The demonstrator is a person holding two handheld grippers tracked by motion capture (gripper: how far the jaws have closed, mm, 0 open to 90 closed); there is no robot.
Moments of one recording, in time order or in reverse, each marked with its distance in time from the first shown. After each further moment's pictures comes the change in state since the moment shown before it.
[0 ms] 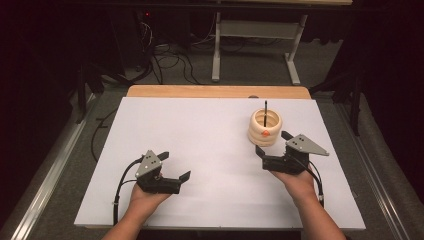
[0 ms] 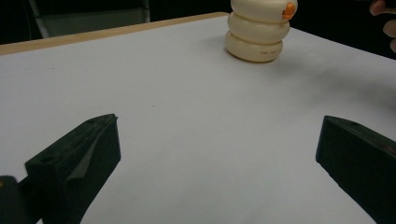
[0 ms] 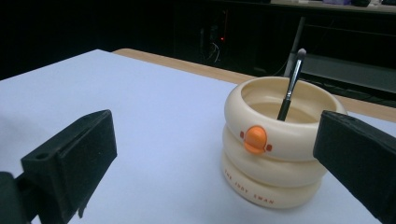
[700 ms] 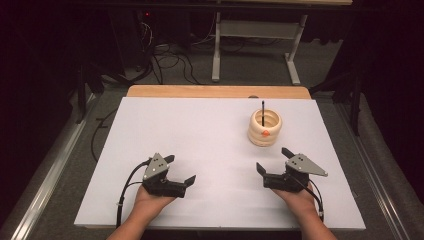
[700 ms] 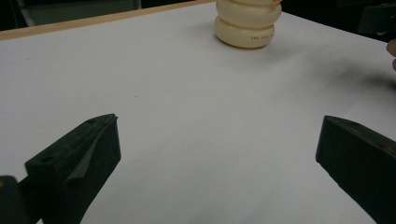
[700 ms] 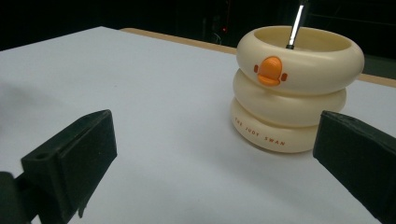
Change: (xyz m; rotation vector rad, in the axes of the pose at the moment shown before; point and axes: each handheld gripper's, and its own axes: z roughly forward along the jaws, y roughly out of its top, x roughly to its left) left arm -0.011 -0.005 0.012 0.047 -0.020 0.018; right arm 0.009 -0.045 -0.014 0.025 0.002 -0.017
